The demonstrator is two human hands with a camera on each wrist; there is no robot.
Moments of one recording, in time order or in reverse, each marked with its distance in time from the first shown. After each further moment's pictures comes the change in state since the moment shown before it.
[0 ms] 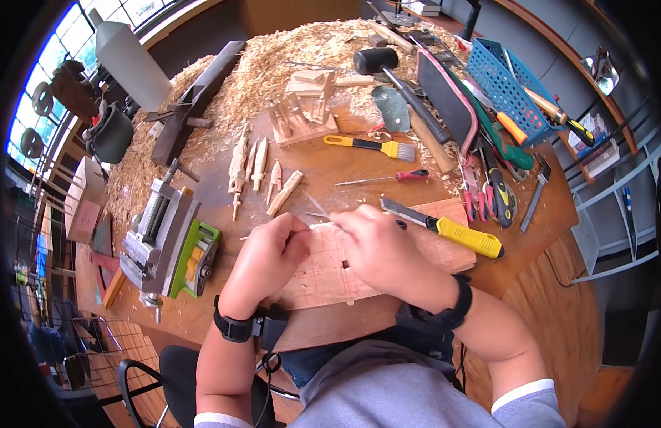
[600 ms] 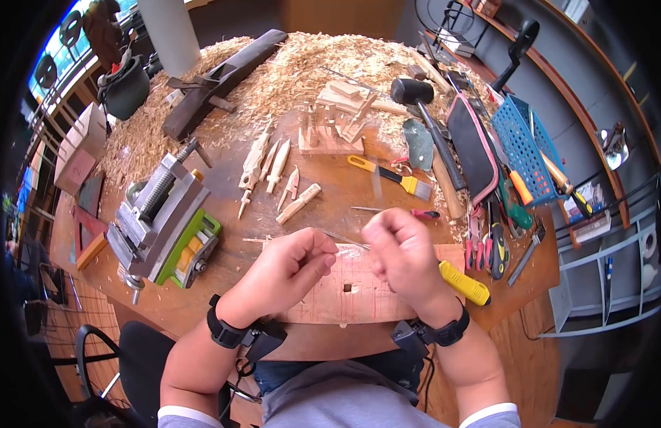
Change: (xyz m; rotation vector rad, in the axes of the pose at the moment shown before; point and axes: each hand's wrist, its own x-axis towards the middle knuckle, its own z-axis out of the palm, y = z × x) left_hand -0.004 0.005 0.004 -0.451 -0.121 0.058; right_hand 0.026 -0.008 -0.033 0.779 -0.047 0.420
